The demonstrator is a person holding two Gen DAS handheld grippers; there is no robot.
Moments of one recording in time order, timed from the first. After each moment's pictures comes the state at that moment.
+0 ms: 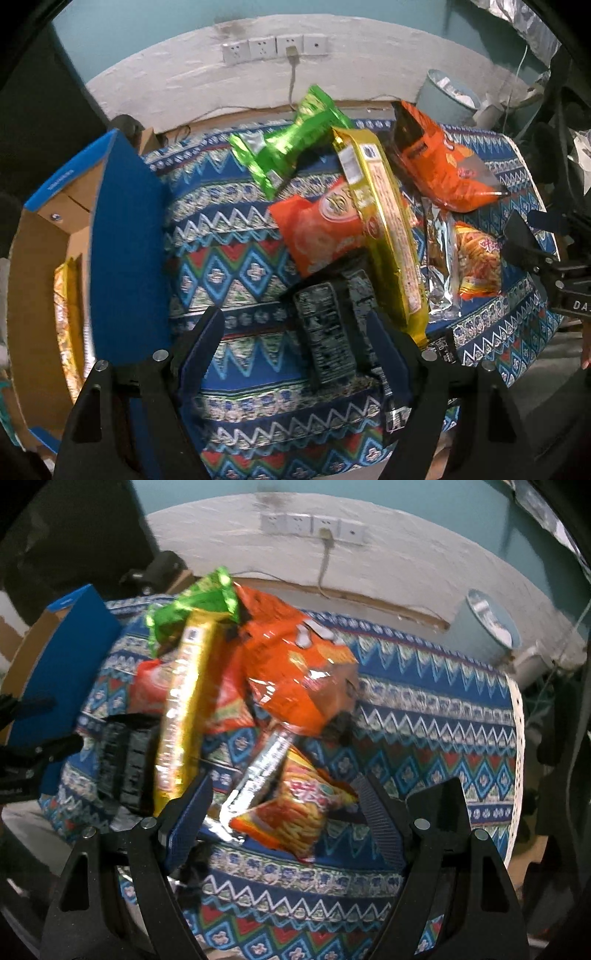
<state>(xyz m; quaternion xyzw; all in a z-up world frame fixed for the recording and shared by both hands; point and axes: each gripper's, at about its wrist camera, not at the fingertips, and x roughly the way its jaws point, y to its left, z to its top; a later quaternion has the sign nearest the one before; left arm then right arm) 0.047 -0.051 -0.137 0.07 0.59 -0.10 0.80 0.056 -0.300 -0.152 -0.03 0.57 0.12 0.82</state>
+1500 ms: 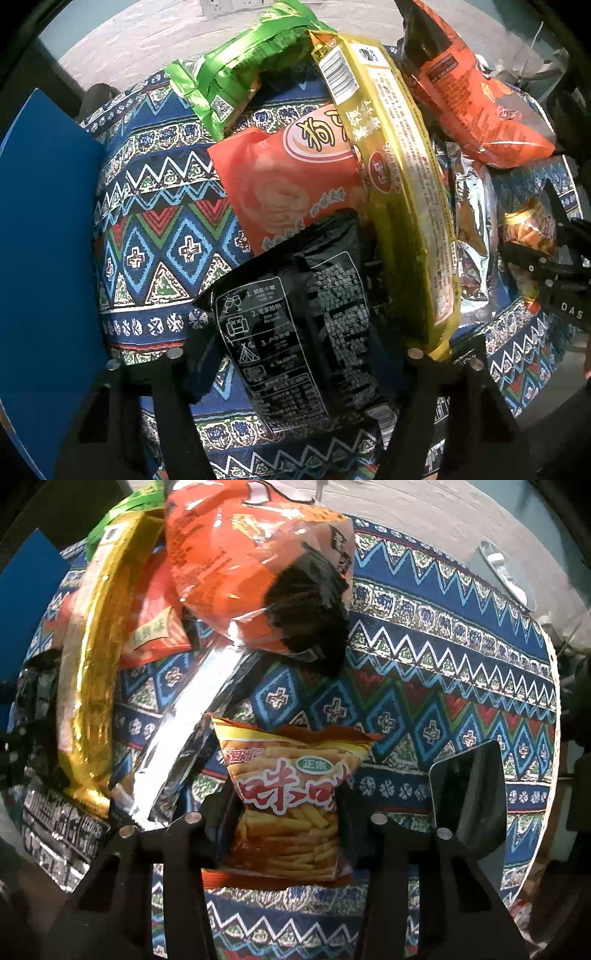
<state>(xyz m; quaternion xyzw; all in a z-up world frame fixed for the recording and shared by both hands) 0.081 -0.071 -0.223 0.08 0.65 -0.10 0.75 0.068 -0.304 -0.253 -0.06 0.64 0.11 0.76</state>
